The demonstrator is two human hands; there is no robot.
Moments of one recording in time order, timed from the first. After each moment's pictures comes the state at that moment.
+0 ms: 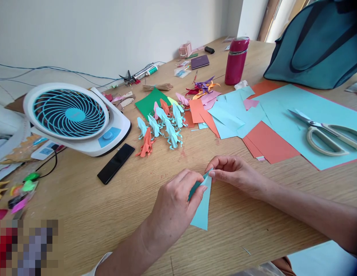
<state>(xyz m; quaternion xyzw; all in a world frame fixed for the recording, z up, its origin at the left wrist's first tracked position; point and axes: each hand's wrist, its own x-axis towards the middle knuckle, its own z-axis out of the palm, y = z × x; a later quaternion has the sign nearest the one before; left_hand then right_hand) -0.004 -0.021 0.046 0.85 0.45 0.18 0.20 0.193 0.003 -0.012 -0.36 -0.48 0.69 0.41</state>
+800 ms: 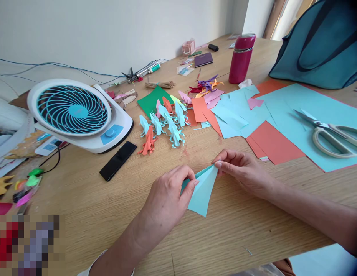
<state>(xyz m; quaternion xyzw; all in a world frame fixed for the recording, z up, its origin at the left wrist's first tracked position) -0.016 -0.011 0.059 0.83 0.50 0.12 0.22 0.196 0.004 -0.009 -0.42 -0.47 0.64 0.45</state>
